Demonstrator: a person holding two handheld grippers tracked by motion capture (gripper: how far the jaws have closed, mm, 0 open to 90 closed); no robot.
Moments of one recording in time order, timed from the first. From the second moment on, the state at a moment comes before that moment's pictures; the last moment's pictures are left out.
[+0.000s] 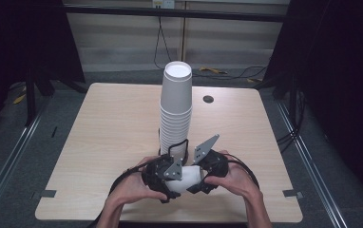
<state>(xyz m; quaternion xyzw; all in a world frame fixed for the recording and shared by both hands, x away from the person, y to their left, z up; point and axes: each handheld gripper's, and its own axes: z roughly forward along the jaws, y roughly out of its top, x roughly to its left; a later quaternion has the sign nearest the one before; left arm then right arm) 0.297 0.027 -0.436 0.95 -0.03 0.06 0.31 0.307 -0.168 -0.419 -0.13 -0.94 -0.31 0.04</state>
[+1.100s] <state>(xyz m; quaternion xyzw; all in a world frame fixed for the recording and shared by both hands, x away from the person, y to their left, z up) 0.307 0.076 -0.428 0.86 0.05 0.05 0.51 0.304 -0.190 -0.421 -0.18 -0.92 -0.34 0.02</state>
